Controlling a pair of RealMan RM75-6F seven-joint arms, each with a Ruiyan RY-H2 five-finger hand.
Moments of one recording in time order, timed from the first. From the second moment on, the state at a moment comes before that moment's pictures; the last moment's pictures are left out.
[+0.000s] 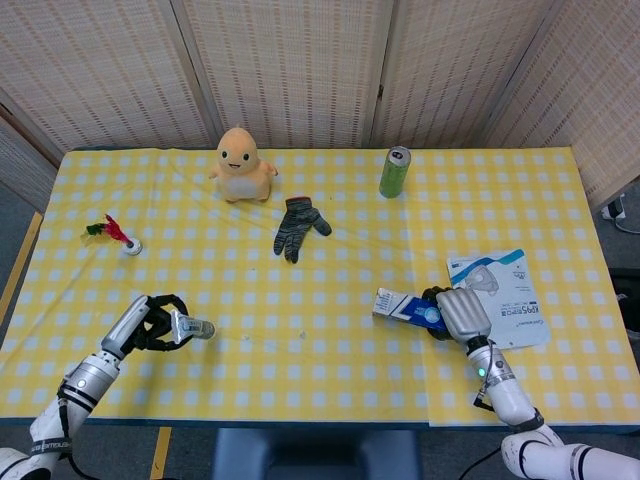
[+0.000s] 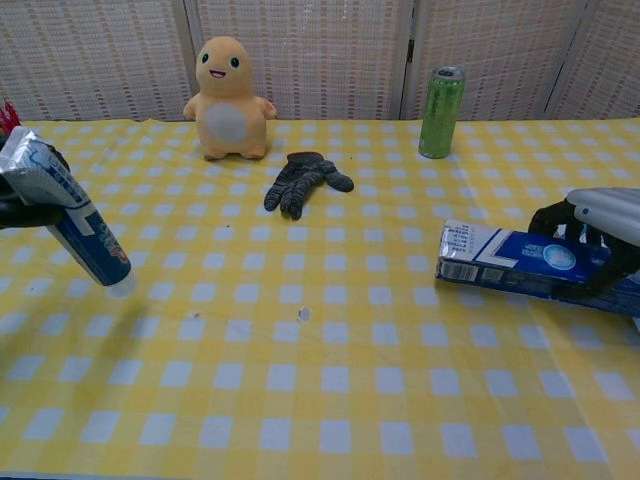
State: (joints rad) left arm -0.45 -1.13 -0.10 -1.72 1.43 0.99 -0.77; right arm 0.46 -1.48 0.11 -1.44 -1.24 1.03 -0.24
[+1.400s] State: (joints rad) left arm -0.60 -0.70 -0.44 -2.31 0.99 0.93 -0.70; right arm 0.62 -1.77 0.18 -1.15 -1.58 1.26 0.47
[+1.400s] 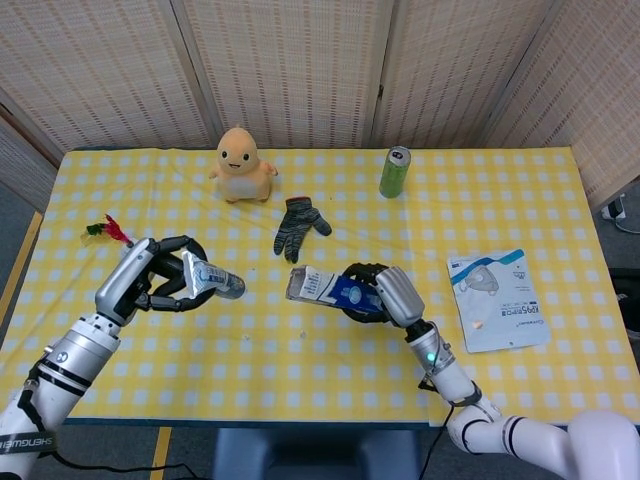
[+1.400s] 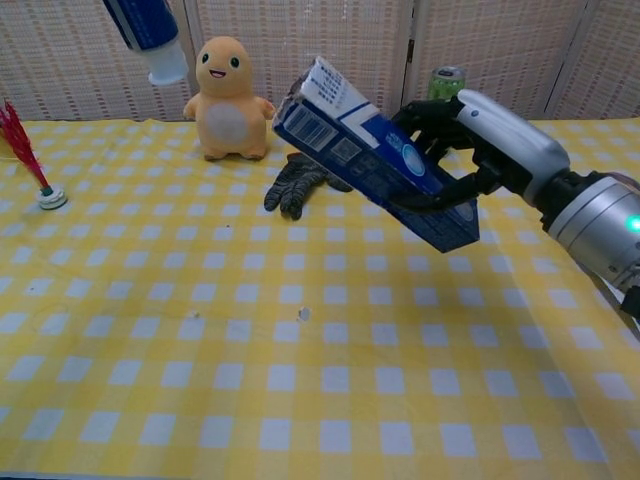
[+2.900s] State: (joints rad) left arm -0.64 -0.72 -0.49 -2.36 0.86 0.94 -0.61; right arm 0.81 -2.04 0.24 -1.01 -1.55 1.23 0.69
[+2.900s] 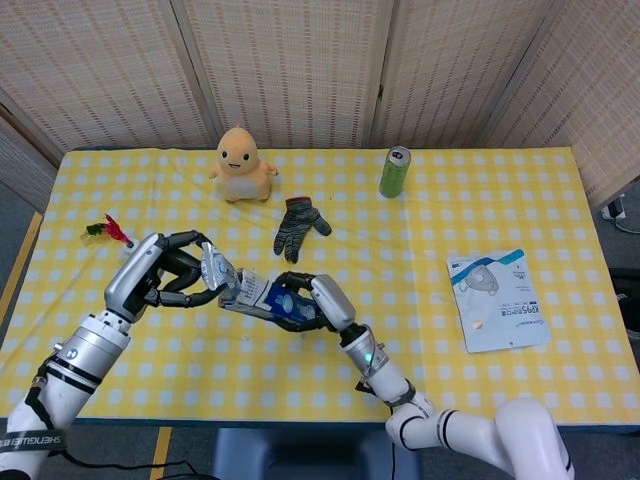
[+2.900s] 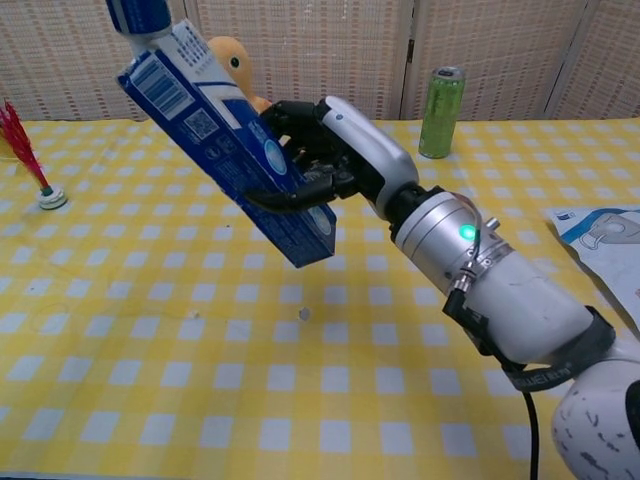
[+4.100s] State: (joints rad) left arm -0.54 -0.73 -0.59 -2.36 0.87 0.97 -0.87; right arm 0.81 -2.10 0.25 -0.93 -1.58 1.37 0.90
